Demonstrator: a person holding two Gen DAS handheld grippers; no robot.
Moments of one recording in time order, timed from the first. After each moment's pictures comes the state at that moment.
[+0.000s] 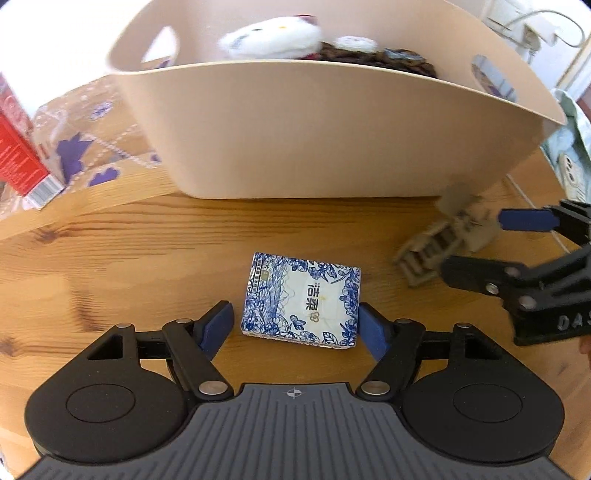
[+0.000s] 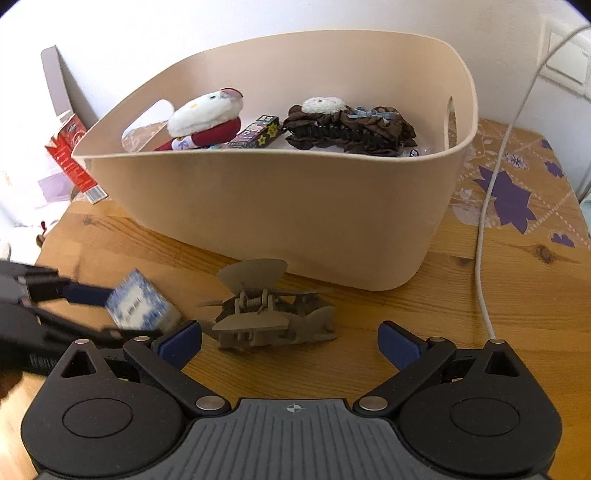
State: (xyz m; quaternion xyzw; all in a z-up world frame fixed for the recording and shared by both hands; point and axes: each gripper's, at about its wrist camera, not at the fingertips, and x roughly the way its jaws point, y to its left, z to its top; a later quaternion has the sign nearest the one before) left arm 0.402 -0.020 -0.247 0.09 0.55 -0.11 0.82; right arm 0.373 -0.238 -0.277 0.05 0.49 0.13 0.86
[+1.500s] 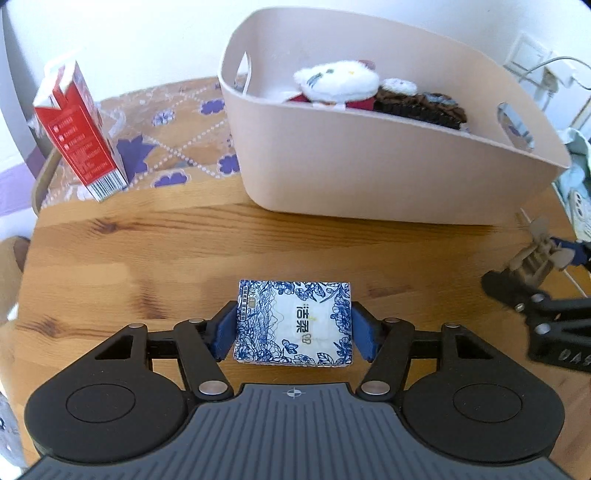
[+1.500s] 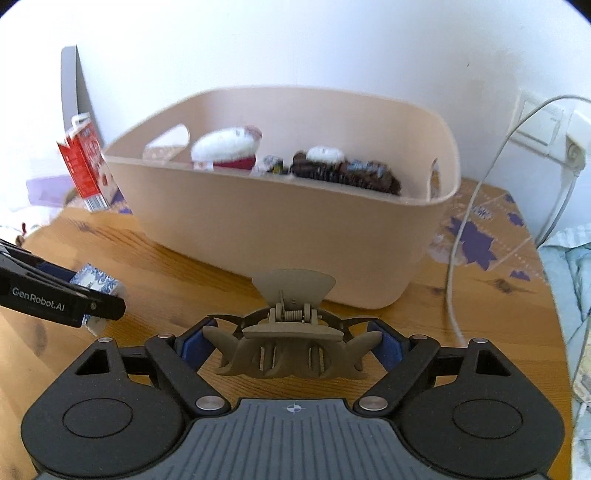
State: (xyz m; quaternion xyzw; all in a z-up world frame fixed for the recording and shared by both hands) left arm 0.385 0.016 -0.208 0.05 0.52 -0.07 0.85; right arm 0.339 -0.219 -0.244 0.00 0.41 0.08 0.91
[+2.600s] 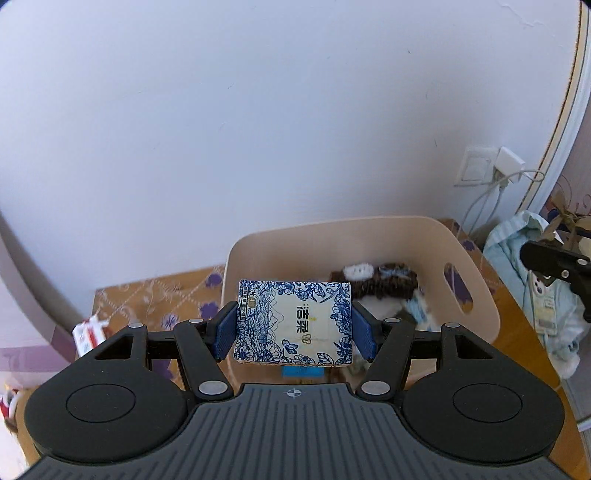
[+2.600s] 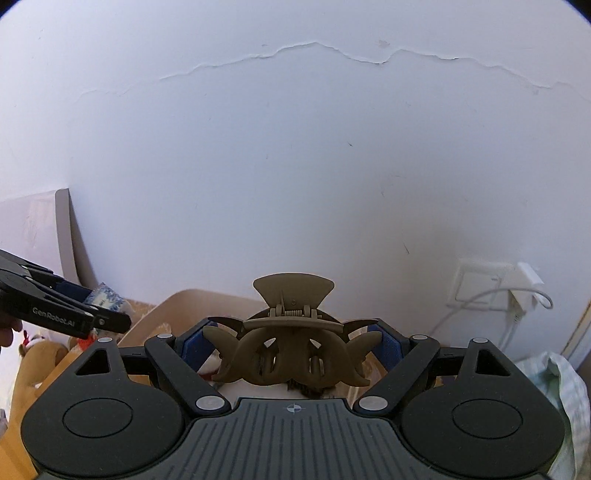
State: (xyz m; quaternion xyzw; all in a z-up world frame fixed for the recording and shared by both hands) left arm 0.460 -0.017 -0.057 0.08 0.39 -0.12 0.91; right arm 0.377 -0.261 -0.093 0.01 0.26 0.06 0.96
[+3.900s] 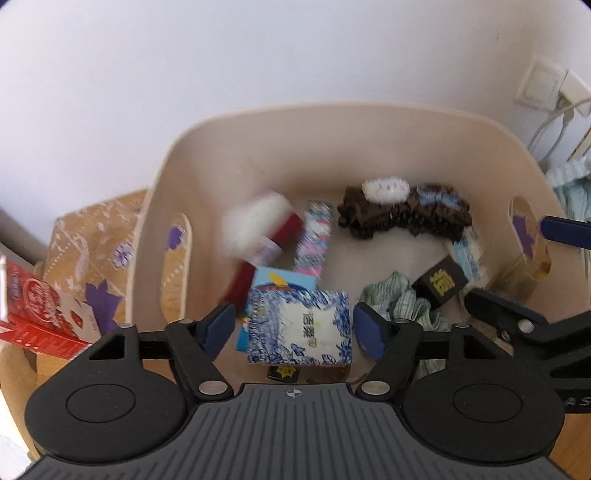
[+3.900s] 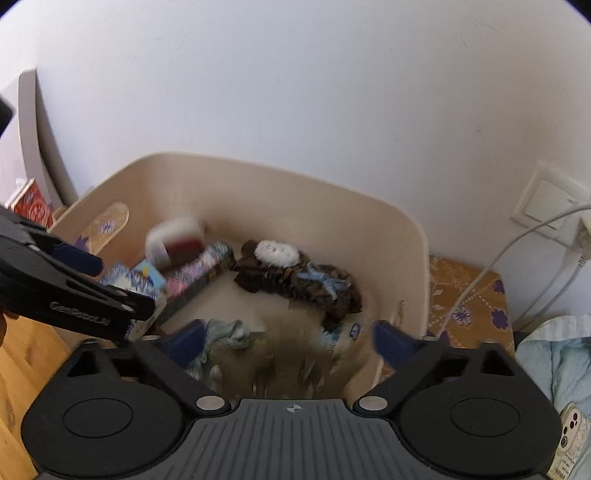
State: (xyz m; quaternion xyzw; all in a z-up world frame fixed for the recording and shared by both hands) left arm 0.520 -0.062 -0.169 0.08 0.50 -0.05 0.86; right arm 0.461 -0.243 -0.201 -0.03 0.41 0.07 0.91
